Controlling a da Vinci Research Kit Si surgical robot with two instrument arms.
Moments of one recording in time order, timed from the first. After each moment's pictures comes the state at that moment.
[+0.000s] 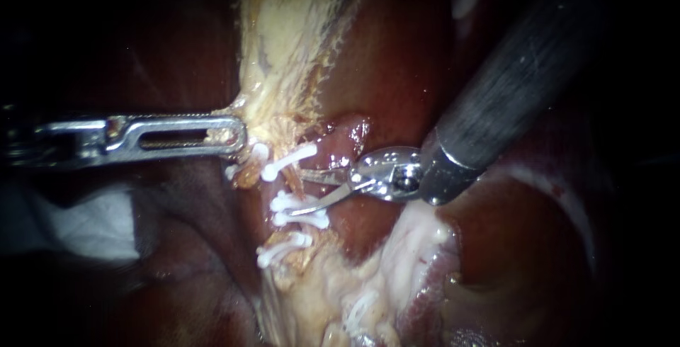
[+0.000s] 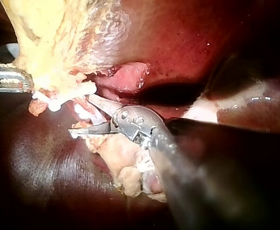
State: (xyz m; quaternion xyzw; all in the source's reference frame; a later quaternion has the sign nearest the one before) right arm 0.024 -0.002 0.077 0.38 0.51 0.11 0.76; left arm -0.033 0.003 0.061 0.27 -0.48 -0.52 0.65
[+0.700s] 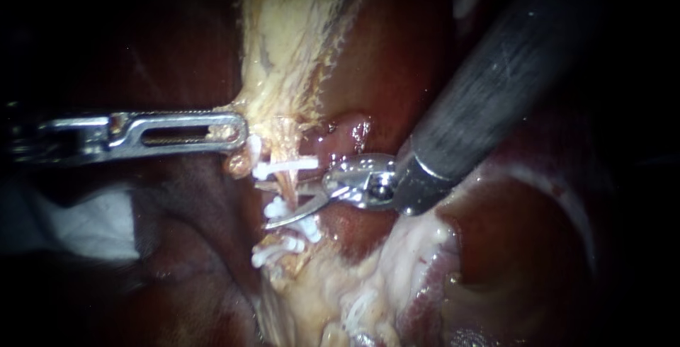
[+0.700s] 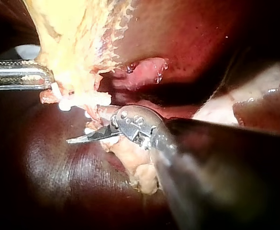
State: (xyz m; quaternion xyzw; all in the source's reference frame) right arm 0.028 -0.002 0.075 0.41 0.54 0.11 0.73; left arm -0.033 0.003 0.062 0.27 -0.48 -0.52 0.65
